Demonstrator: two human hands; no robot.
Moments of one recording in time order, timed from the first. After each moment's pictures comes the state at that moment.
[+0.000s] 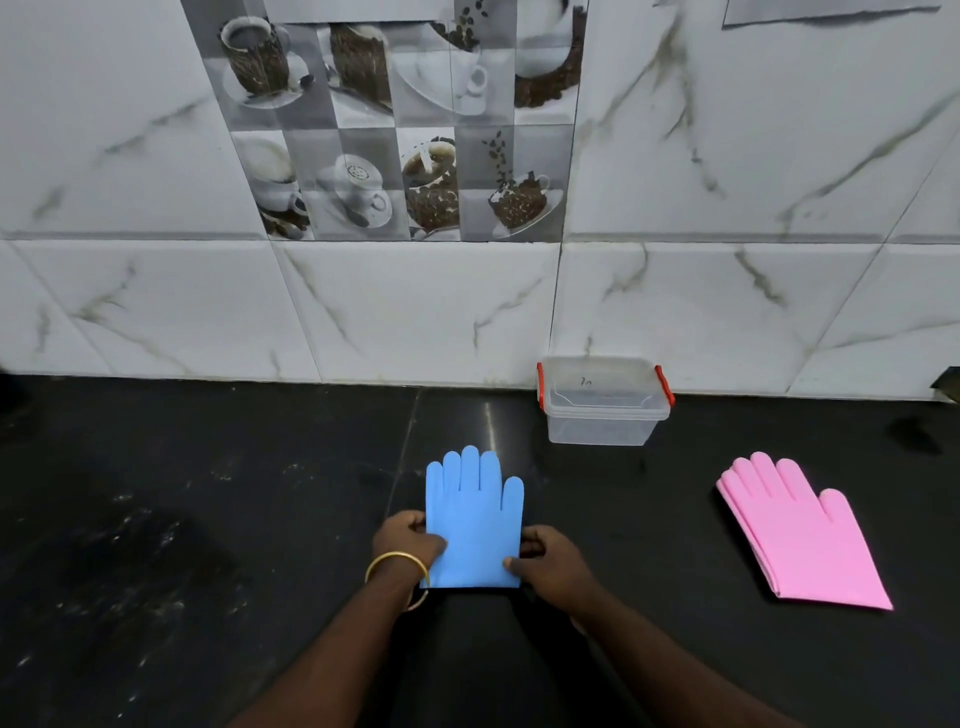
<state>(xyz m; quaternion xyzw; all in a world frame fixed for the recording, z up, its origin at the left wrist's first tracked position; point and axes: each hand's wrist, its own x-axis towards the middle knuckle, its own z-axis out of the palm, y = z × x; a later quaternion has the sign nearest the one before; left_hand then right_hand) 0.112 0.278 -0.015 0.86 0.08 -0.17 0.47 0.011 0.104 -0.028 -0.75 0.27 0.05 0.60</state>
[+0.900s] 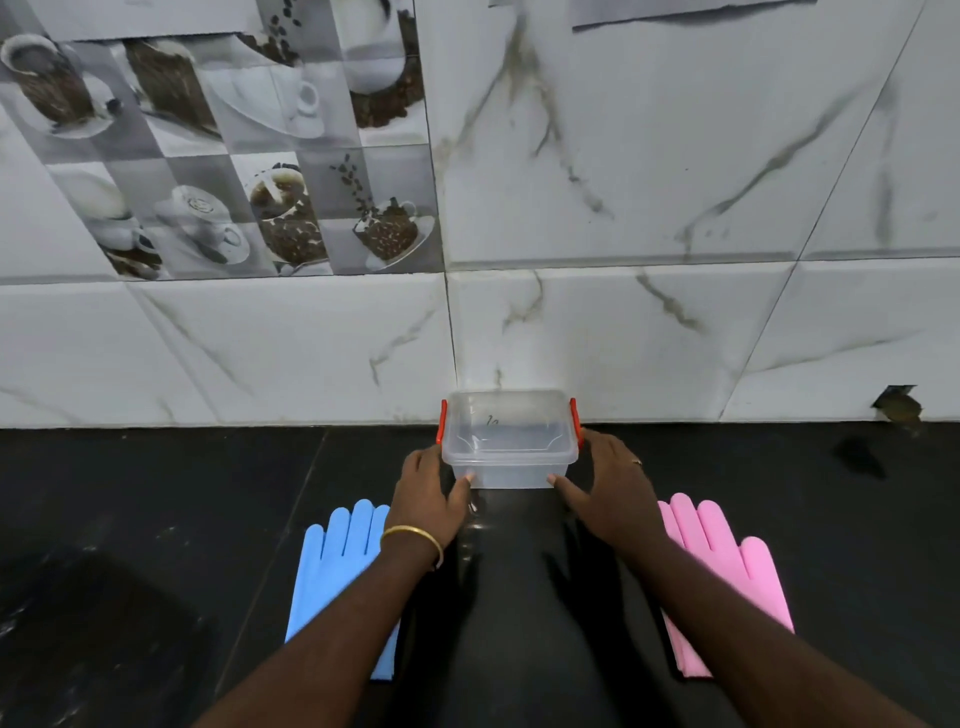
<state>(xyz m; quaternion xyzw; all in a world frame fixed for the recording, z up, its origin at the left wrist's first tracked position) 0.136 0.083 0.031 0.91 -0.20 0.01 0.36 0.035 -0.140 0.028 -0.93 0.20 -0.19 0.26</state>
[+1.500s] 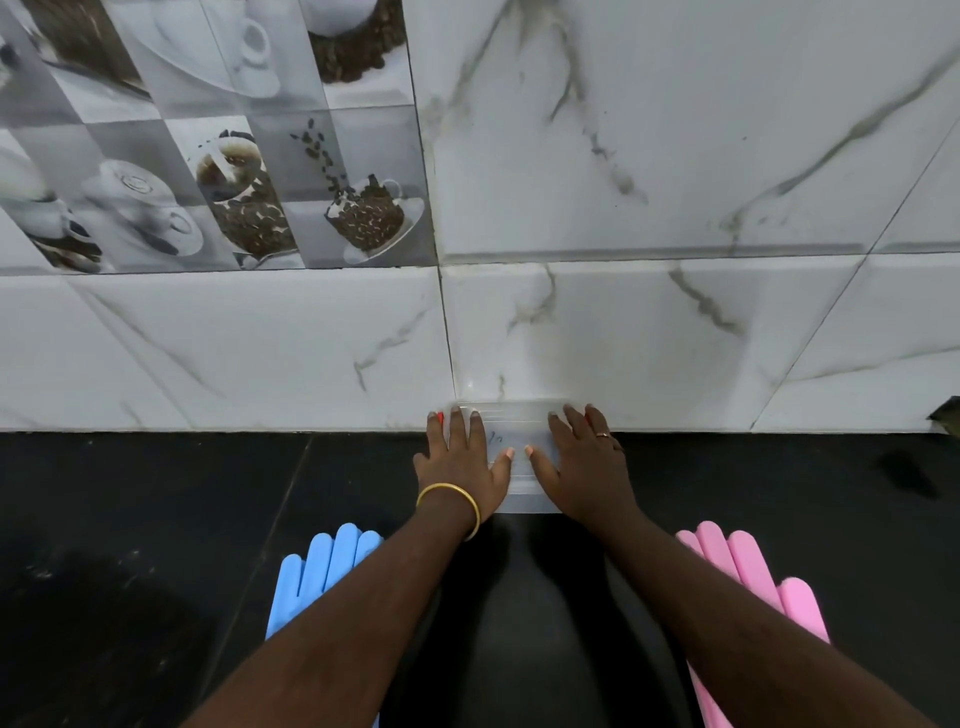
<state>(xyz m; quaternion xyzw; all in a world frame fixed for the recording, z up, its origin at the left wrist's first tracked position) 0.201 0.004 0.021 0.97 -0.22 -0.06 0.07 0.129 -0.151 0.009 -0.97 0.18 -0.11 0.13</state>
